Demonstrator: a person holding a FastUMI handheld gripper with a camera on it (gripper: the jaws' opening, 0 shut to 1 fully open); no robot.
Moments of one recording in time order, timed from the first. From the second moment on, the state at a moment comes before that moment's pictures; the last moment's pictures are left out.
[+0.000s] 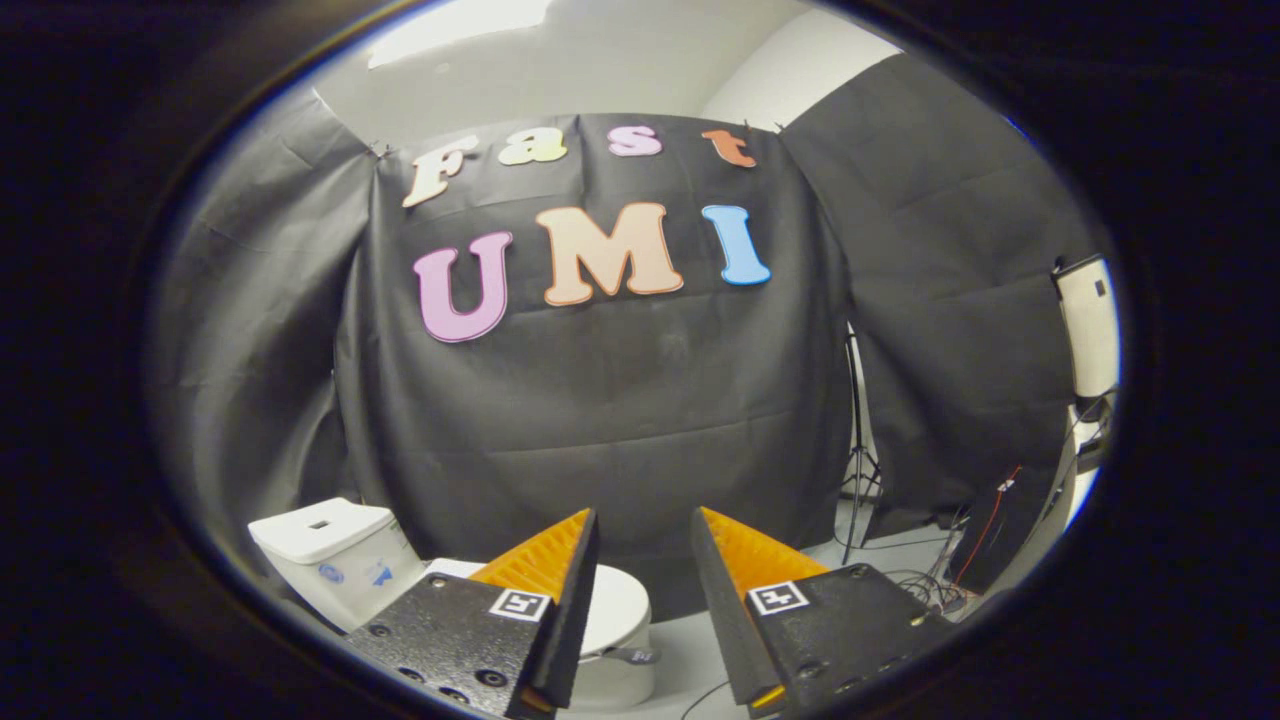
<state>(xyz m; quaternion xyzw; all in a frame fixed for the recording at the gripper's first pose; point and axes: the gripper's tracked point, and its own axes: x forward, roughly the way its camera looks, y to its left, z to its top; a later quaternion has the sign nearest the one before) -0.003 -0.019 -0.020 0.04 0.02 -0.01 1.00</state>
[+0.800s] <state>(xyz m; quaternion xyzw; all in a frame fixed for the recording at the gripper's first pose) -0.007 -0.042 -0.040 0.07 0.04 -0.04 1.00</state>
